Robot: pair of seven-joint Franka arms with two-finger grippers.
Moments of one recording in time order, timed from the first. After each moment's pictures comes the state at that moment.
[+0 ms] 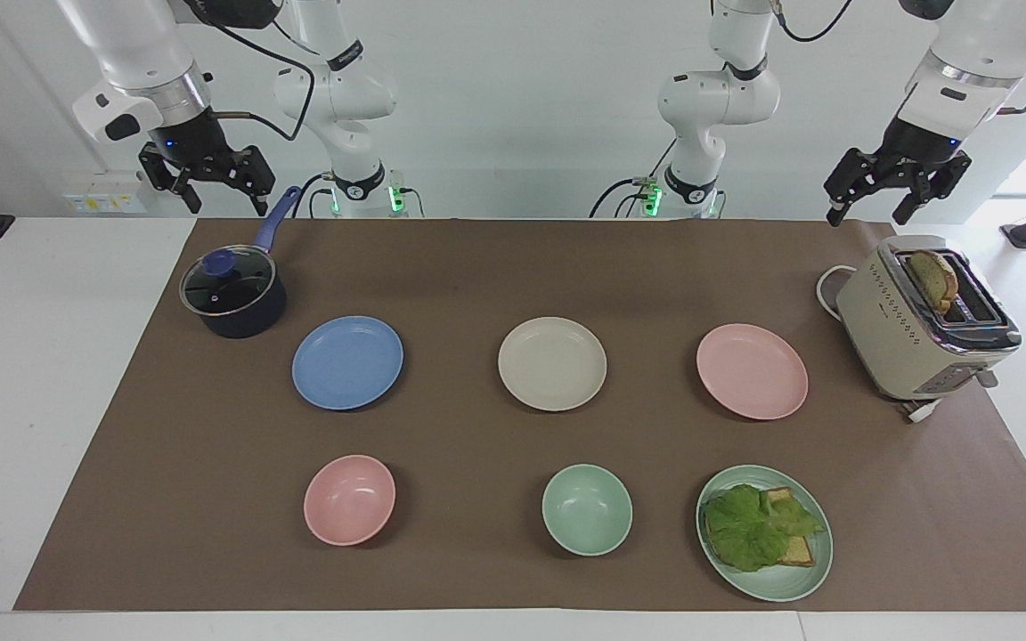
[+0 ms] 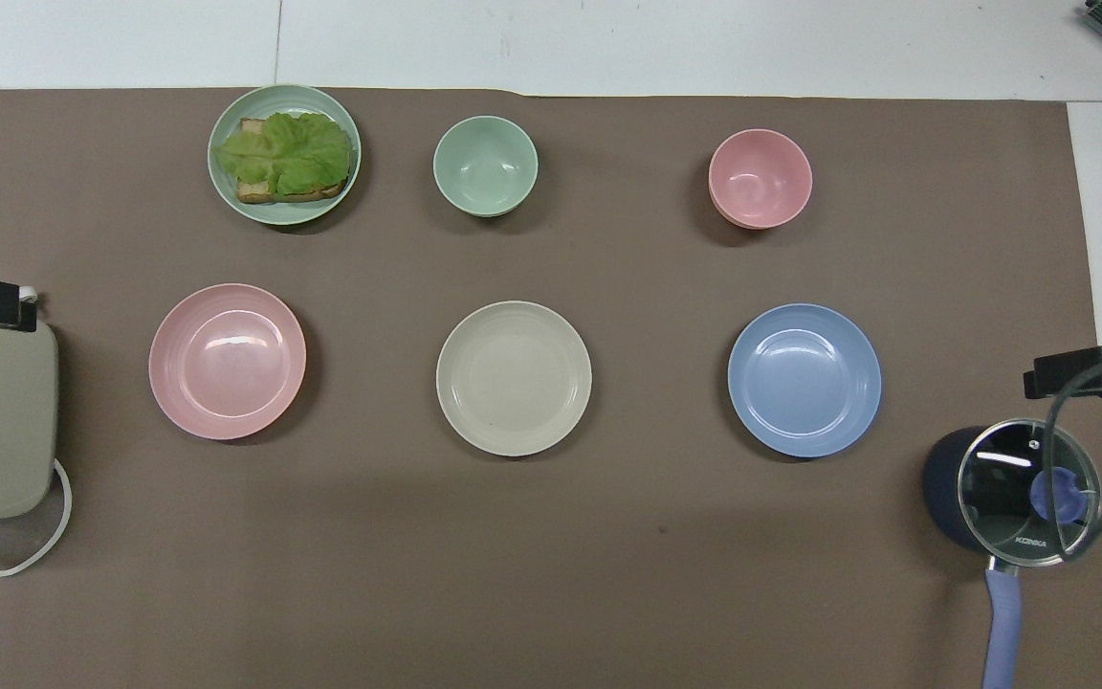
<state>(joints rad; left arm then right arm) -0.02 -0.08 -0.01 -1.56 -0.03 1.54 -0.03 0.02 -0.16 -0.07 -1.73 -0.03 1.55 0.01</state>
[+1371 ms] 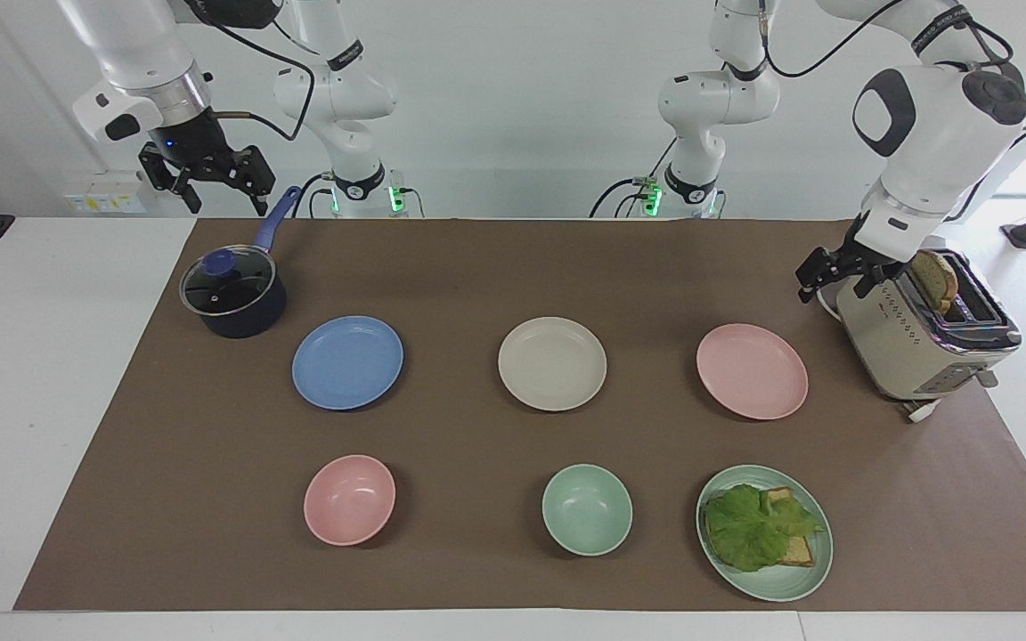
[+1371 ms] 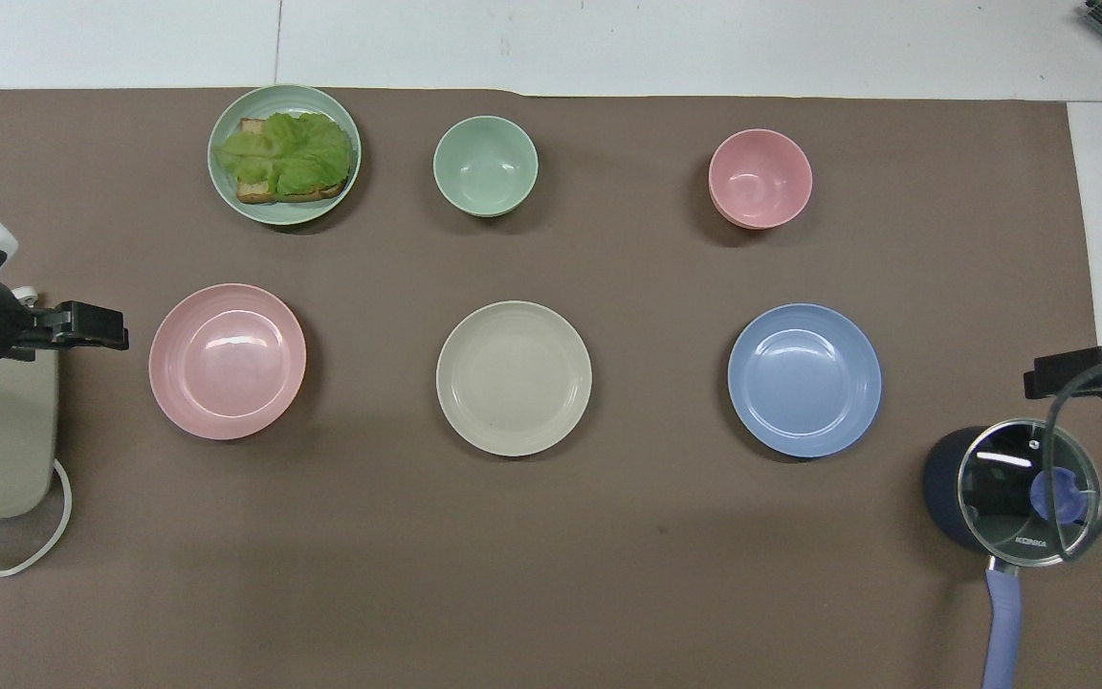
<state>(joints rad) 0.03 -0.04 0.00 -1.95 -0.03 1.92 -0.02 0.02 -0.16 -0.07 -1.73 -0.03 1.55 0.01</state>
